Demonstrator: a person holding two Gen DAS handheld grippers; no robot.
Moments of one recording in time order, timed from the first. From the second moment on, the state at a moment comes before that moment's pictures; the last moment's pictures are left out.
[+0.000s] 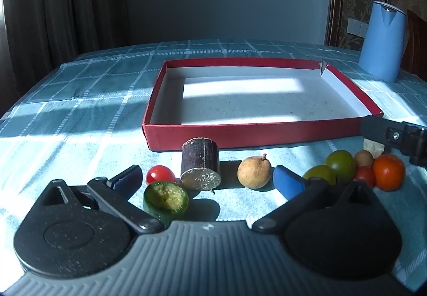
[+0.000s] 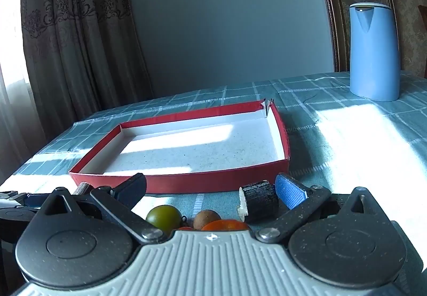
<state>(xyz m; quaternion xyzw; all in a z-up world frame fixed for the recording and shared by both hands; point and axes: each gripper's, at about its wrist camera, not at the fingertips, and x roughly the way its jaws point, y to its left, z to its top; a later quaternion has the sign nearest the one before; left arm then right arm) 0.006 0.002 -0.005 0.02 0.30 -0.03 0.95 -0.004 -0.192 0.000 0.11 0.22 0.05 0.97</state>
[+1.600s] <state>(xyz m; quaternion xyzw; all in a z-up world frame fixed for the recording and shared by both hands) -0.014 -0.004 -0.007 0.08 0.28 -0.06 0.95 -0.003 -0.190 -0.005 0.07 0.24 0.03 0.97</state>
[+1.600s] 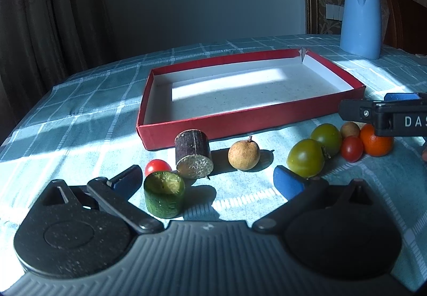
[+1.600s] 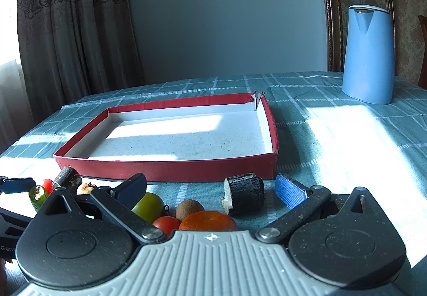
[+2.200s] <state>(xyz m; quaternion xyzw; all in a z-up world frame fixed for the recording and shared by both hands) -0.013 -0.009 -0.010 0.09 0.29 -0.06 0.95 0.001 -0.188 -0.009 0.07 0.26 0.03 0.96</state>
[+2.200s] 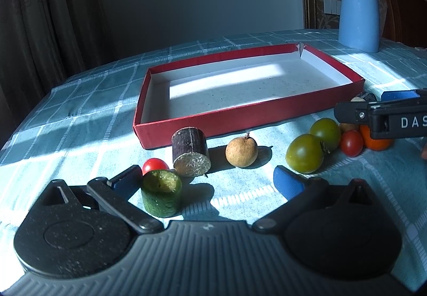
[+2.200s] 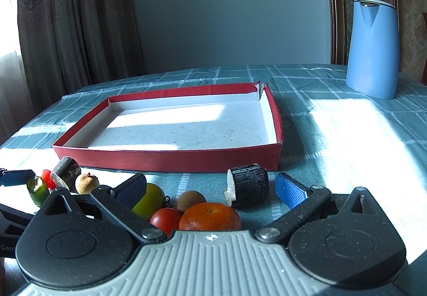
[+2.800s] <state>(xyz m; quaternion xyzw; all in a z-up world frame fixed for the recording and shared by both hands) -0.014 -0.011 -0.010 0.10 0.28 -0.06 0.95 -0.061 -0.224 -0.014 0.03 0.25 0.05 0.97</state>
